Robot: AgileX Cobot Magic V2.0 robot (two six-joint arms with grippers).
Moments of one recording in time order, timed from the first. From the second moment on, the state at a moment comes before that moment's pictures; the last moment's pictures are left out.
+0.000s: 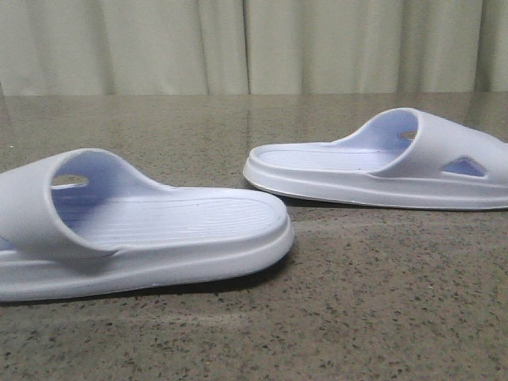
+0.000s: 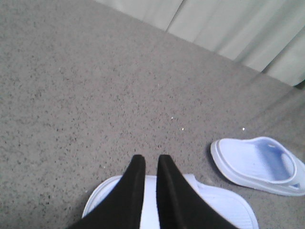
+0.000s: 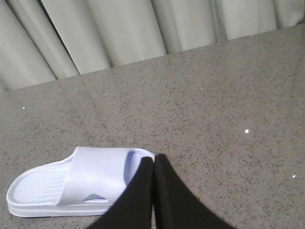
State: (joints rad) left arm -0.07 0.47 -0.61 -0.55 0.73 0.03; right arm 0.03 0.26 -0.61 0.05 0.68 0.17
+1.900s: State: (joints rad) left arm -0.07 0.60 -0.32 -0.77 0.56 -0.27; right arm 0.03 0.27 -0.61 0.09 0.63 0.18
